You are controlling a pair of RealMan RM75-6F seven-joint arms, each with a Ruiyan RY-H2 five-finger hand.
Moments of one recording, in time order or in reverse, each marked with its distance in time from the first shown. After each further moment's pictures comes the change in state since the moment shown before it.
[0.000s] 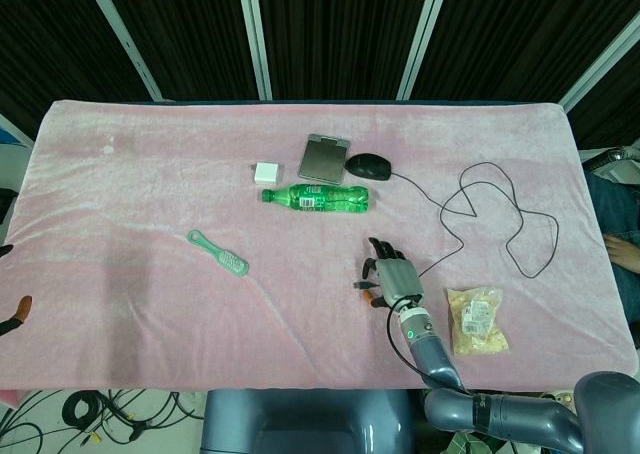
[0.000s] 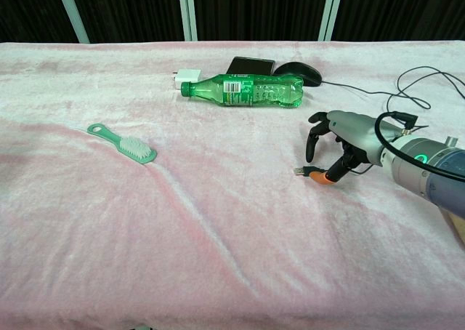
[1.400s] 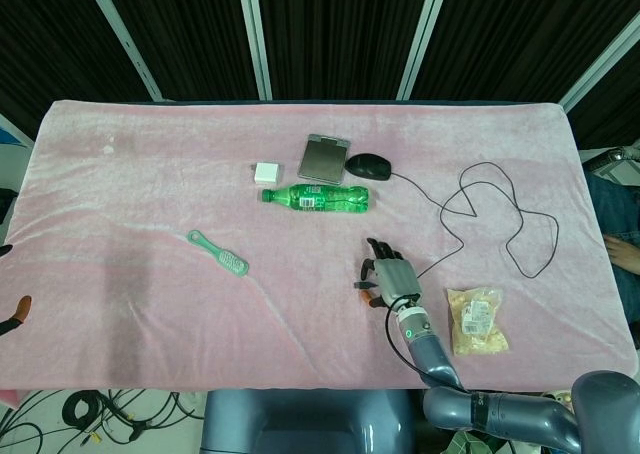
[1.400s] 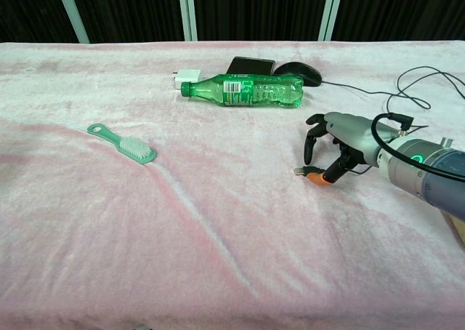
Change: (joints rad) left arm 0.000 0.002 0.000 -0.001 -0.003 -0.003 0.000; right arm 0.006 -0.010 0.002 0.018 0.005 -0.021 0.008
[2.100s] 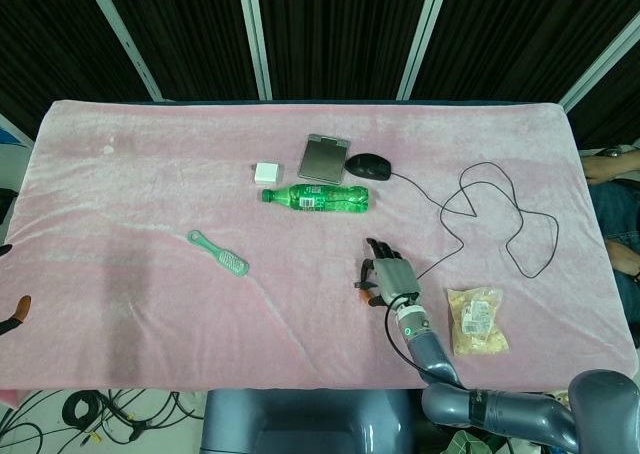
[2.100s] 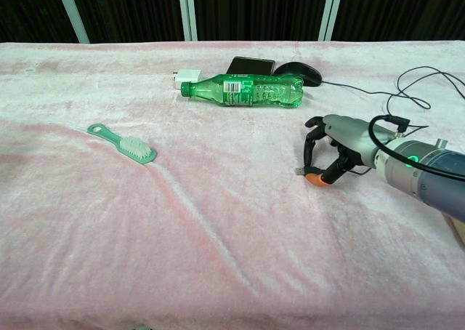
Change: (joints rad) left arm 0.000 0.000 -0.001 0.001 0.000 0.000 -0.001; right arm 0.006 -0.006 0.005 0.029 0.017 -0.030 0.016
